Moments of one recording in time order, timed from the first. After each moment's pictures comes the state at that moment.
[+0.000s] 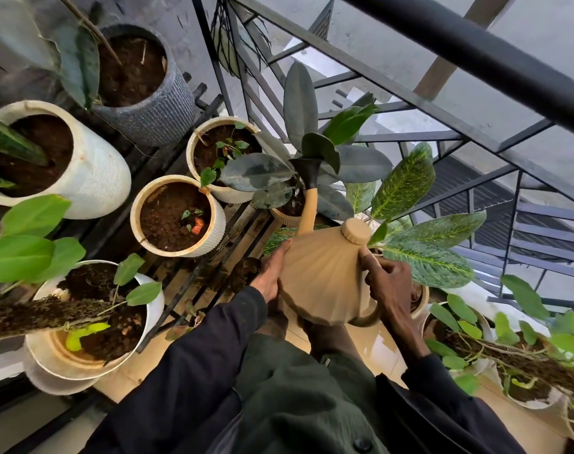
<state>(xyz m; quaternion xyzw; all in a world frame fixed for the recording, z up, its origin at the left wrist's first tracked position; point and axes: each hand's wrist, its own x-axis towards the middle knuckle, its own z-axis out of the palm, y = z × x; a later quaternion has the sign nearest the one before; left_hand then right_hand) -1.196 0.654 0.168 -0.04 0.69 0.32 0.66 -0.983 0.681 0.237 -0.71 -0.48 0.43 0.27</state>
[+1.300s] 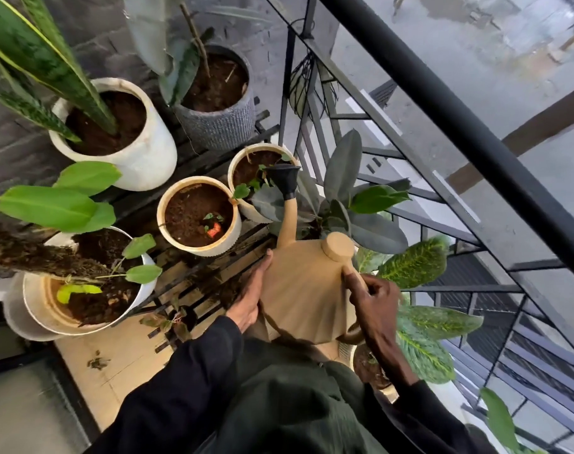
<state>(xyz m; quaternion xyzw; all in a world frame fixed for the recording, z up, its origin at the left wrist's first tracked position) -1.221 0.645 0.216 -0.10 0.64 0.51 0.57 -1.029 0.755 0.287 -0.56 -0.68 0.43 0.20</state>
